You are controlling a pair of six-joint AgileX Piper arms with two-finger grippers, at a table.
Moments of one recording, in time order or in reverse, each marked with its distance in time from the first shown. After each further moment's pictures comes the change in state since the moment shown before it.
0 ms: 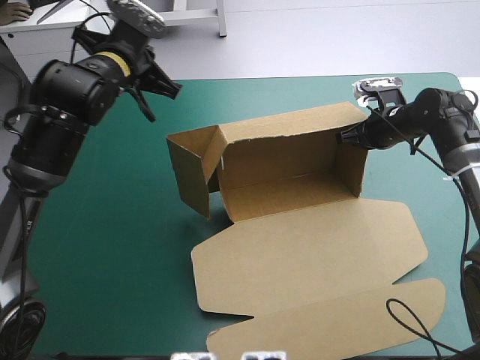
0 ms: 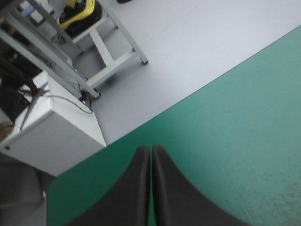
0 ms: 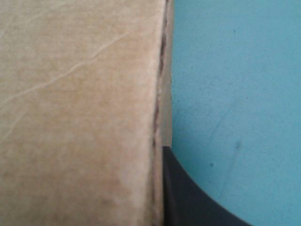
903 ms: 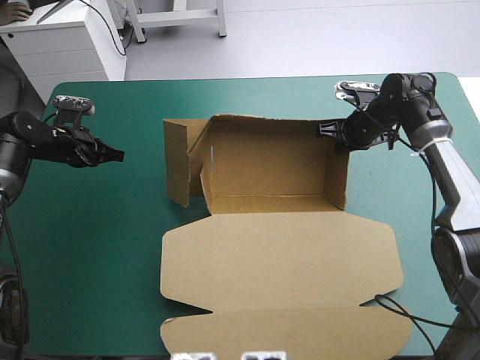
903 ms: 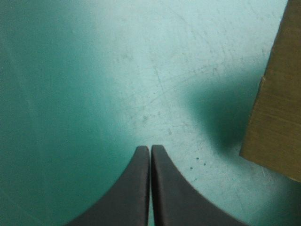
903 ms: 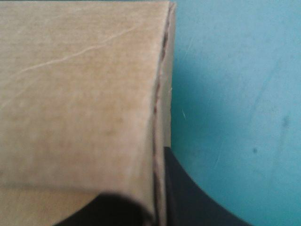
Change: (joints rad) left arm 0.608 -0.030 0.591 -0.723 0.055 0.361; right arm 0.078 0.216 -0.202 -0.060 0.187 0.292
